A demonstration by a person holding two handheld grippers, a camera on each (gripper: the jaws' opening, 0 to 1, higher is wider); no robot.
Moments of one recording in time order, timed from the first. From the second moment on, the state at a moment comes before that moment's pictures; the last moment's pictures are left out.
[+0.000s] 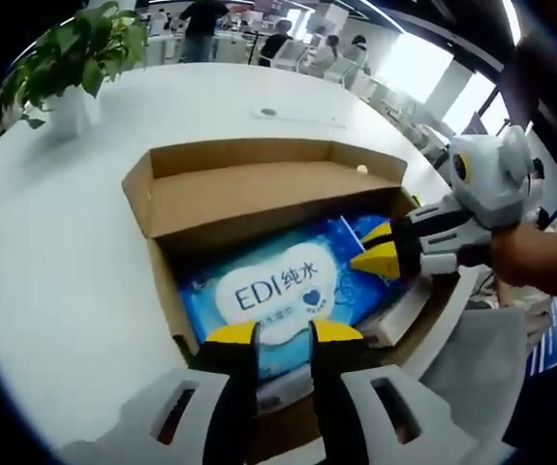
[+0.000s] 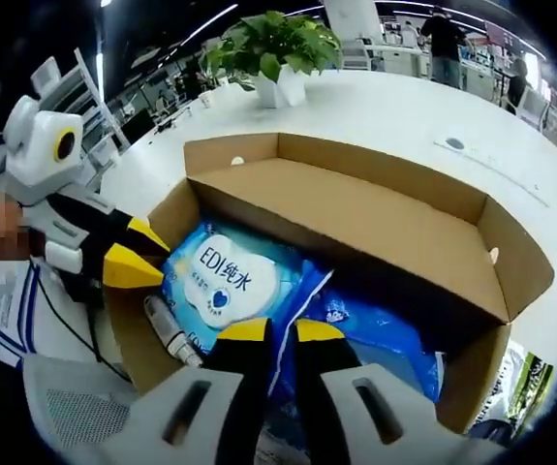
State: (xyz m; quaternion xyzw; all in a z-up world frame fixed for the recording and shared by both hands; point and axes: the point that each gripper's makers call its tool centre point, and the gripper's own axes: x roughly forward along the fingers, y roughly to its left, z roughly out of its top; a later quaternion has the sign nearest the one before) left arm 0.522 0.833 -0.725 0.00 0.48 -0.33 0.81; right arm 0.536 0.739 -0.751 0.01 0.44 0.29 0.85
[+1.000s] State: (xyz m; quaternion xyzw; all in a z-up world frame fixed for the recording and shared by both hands) left arm 0.528 0.834 -0.726 0.00 0.48 -0.33 0.81; right arm 0.532 0.706 -0.737 0.02 0.44 0.27 0.86
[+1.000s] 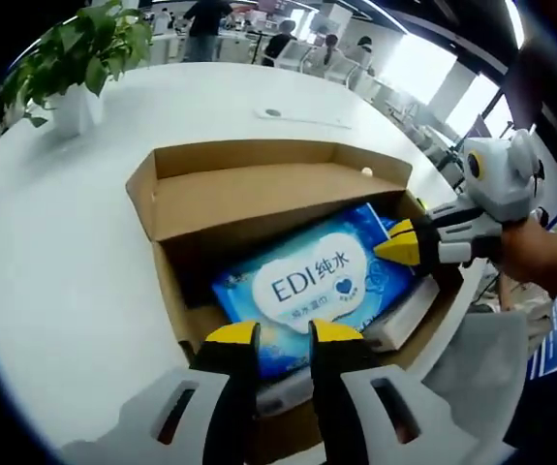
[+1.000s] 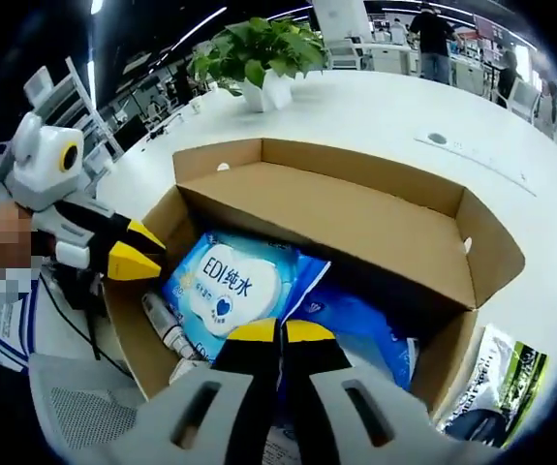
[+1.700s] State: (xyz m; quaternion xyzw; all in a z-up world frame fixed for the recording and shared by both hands) left arm 0.527 0.819 -0.727 0.01 0.49 -0.33 0.81; right arm 0.526 0.677 -0.733 0.02 0.44 0.25 0.86
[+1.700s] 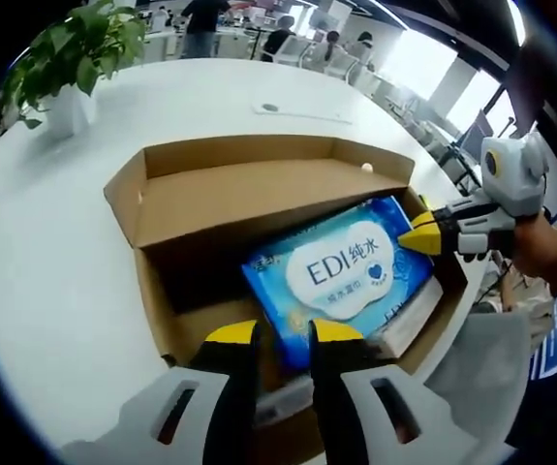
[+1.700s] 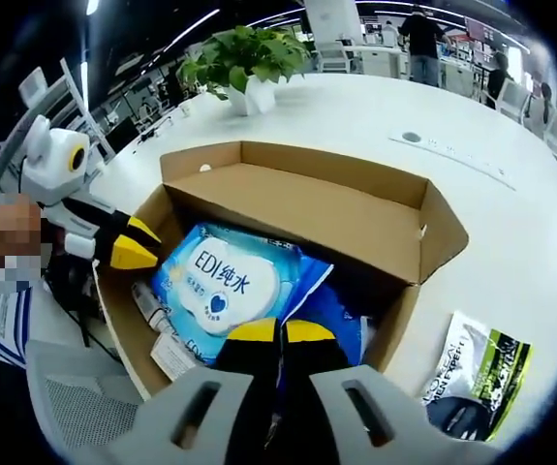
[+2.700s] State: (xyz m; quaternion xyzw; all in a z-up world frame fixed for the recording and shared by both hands) left arm 0.539 0.807 -0.753 0.01 0.51 -0.32 0.80; right arm 0.525 0.673 -0.742 0.03 0.44 0.26 0.86
